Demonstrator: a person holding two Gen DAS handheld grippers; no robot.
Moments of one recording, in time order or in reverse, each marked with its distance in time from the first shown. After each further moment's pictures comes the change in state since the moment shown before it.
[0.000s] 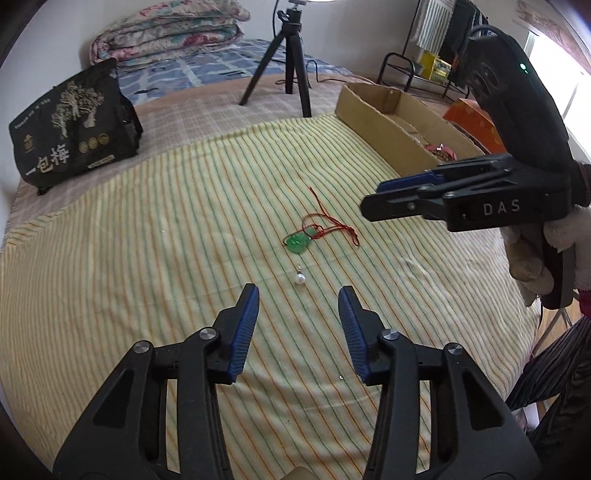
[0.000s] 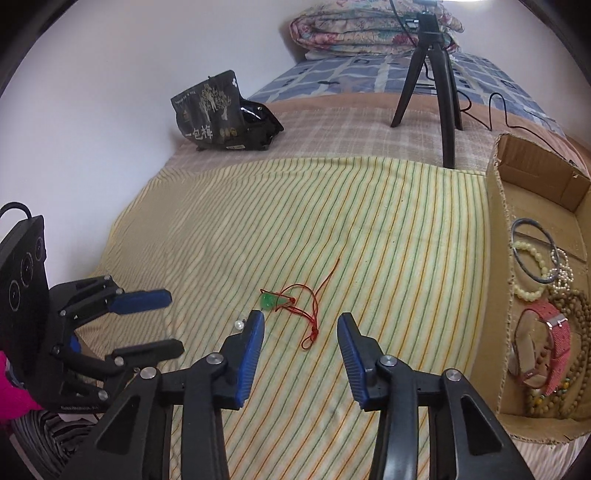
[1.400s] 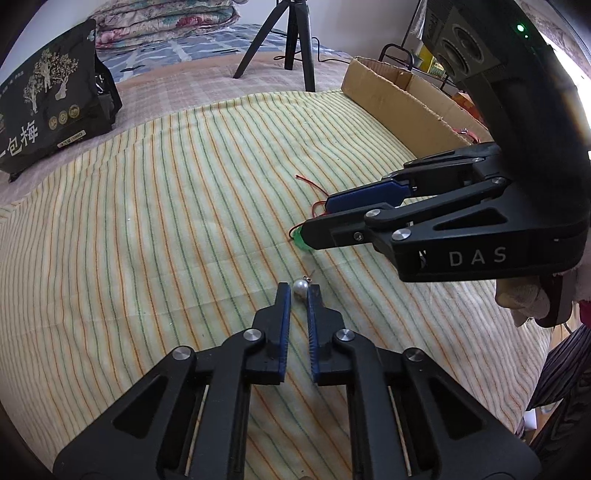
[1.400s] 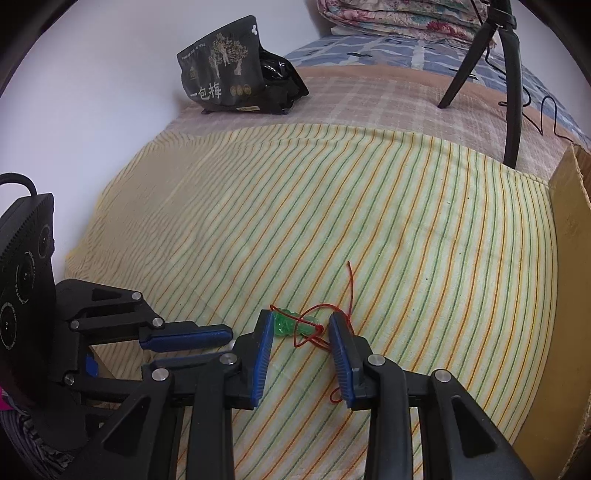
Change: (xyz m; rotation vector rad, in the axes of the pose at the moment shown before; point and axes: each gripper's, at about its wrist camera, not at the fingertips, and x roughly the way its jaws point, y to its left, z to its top) left arm 0.047 0.017 -0.003 -0.021 0.036 -0.042; right arm 0.064 0.018 0.013 -0.097 0.078 -0.005
